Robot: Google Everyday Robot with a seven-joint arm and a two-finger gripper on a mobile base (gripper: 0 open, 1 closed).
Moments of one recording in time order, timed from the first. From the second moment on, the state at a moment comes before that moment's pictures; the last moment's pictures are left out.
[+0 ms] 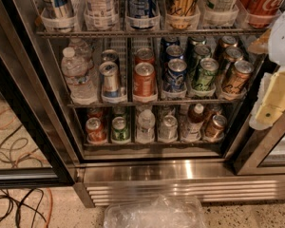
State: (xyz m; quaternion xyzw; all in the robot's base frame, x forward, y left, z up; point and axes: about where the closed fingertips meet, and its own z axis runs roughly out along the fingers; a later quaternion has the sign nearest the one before) arm 0.438 -0.217 0.976 -0.60 0.78 -0.03 0.16
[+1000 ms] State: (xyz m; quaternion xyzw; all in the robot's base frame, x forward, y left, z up) arm 0.434 -0.204 0.927 -0.59 0.77 -0.01 0.23
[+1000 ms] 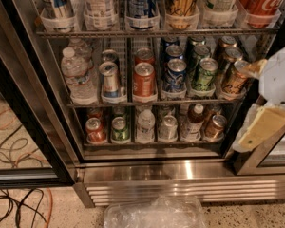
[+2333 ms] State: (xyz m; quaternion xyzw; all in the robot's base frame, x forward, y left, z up) arm 0.452 -0.196 0.910 -0.51 0.79 0.07 0.33
